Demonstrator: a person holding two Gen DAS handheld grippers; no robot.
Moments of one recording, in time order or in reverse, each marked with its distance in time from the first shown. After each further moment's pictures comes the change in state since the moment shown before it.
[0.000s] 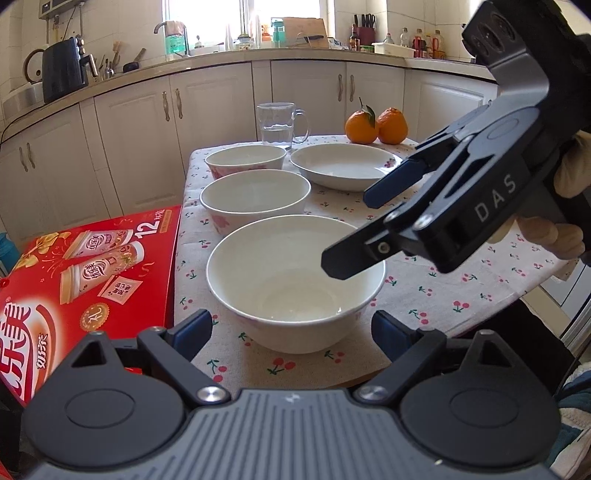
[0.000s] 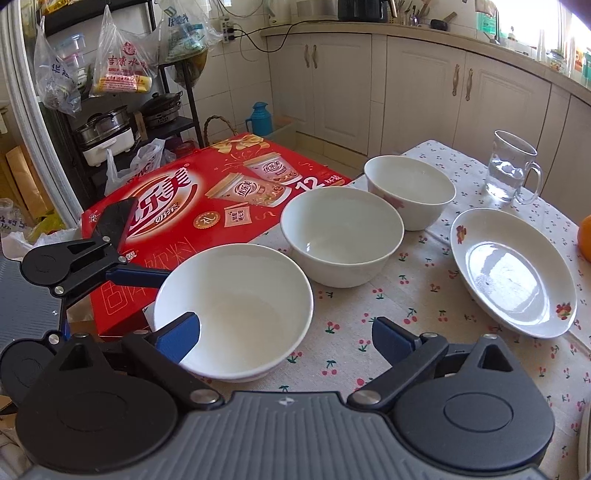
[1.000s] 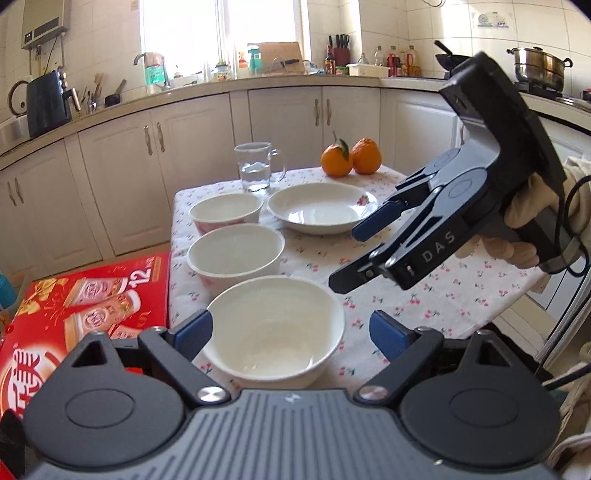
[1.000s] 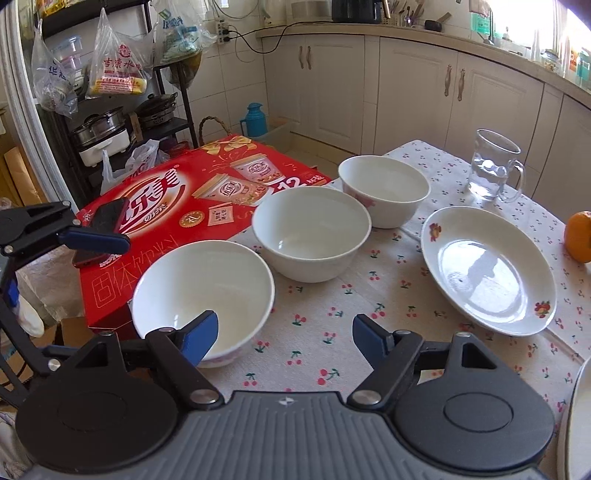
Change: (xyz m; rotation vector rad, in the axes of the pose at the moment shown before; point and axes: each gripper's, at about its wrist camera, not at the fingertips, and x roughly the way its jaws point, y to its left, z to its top) left arm -0.034 -0.016 0.039 0.066 -0.077 -0.054; right arm -0.021 -0.029 -0.006 -0.003 -0.006 -0.031
